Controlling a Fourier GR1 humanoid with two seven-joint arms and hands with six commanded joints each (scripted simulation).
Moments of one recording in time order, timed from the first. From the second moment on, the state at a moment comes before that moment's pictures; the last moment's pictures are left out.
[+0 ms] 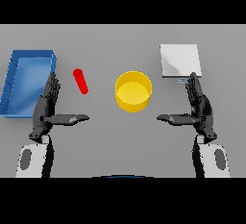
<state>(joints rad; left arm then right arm) 0.00 0.00 0.00 -1.57 0.00 0.00 0.00 0.00 0.00 0.00 -1.57 0.00 0.00 0.00</state>
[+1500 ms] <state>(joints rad) -0.24 0.04 -0.02 -1.27 -0.15 0.00 0.03 0.10 -0.08 0.08 -1.71 0.17 -0.01 -0.09</state>
